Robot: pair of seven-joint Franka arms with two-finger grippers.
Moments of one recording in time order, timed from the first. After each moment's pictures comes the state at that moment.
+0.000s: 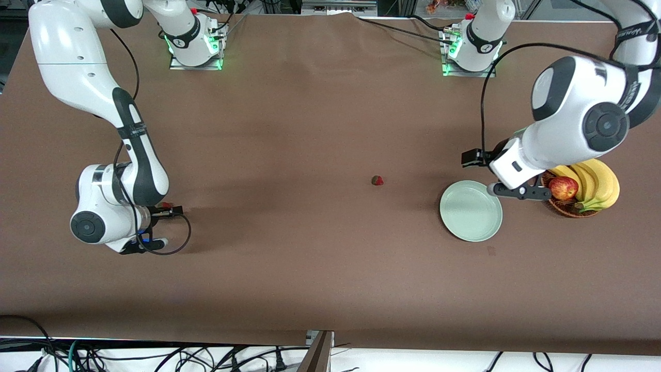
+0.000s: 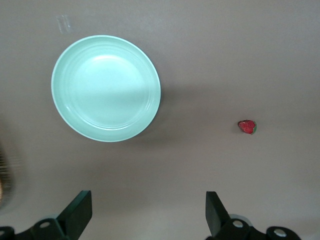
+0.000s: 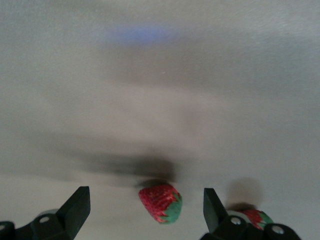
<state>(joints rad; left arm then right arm) -0.02 0.26 -0.19 -1.71 -0.09 1.76 -0.13 0.04 0.81 -0.01 -1.44 -0.05 1.93 -0.10</state>
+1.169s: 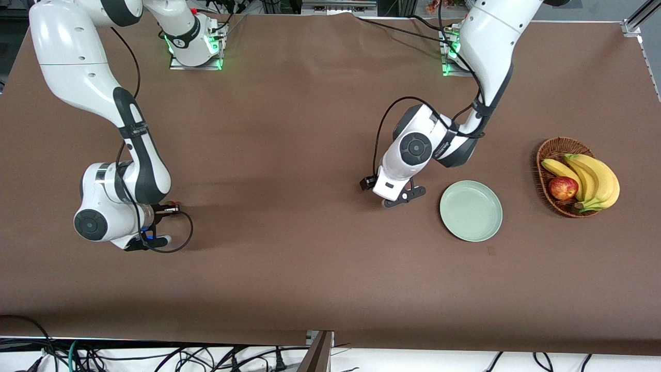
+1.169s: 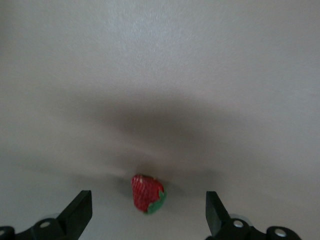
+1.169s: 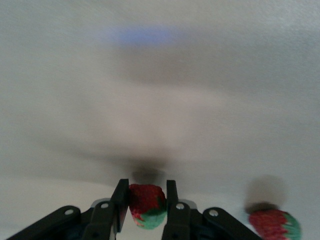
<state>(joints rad) -0.37 0.64 -0.21 -1.78 -0.03 2.34 -0.92 0.05 0.79 -0.01 -1.47 0.02 1.94 -0.10</state>
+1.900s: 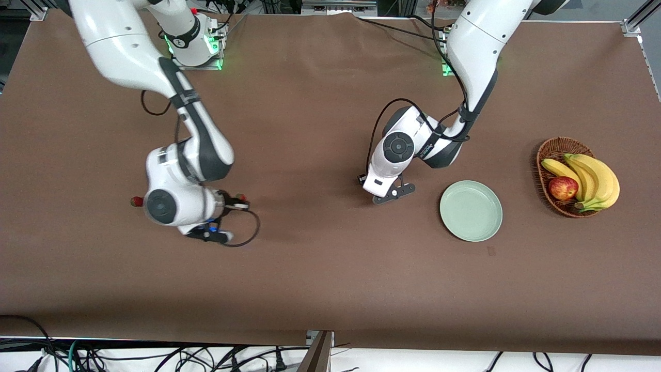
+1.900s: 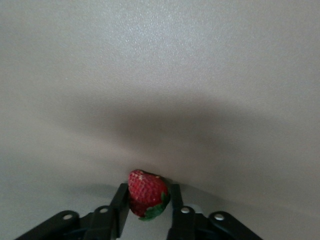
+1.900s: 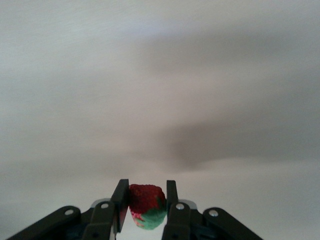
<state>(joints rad) -0.41 0.67 -0.21 -1.78 0.02 2.35 -0.96 0.31 0.74 0.09 -1.44 0.16 1.99 0.51</state>
